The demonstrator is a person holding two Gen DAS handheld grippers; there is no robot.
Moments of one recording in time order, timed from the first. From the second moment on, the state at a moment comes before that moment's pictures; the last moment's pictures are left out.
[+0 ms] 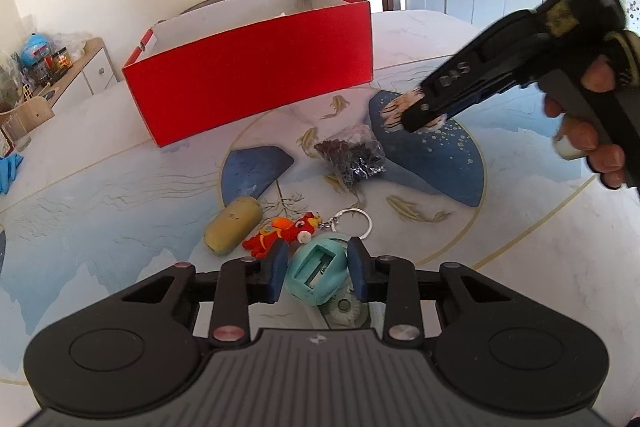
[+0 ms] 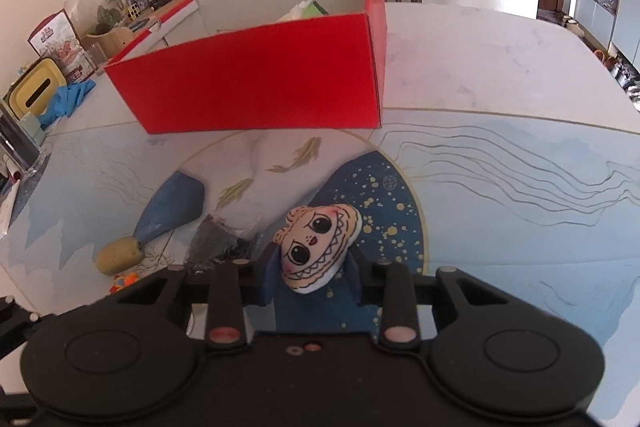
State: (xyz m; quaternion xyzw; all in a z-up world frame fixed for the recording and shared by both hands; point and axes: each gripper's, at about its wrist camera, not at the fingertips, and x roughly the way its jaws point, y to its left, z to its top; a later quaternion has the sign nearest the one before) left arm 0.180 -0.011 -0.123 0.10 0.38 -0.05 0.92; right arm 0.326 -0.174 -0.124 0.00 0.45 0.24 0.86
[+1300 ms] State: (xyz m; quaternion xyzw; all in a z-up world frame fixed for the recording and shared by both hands) left arm 0.324 0.076 0.001 0.08 0.28 -0.03 0.96; right arm 0.376 -0.129 -0.005 -0.02 0.36 0.28 0.89
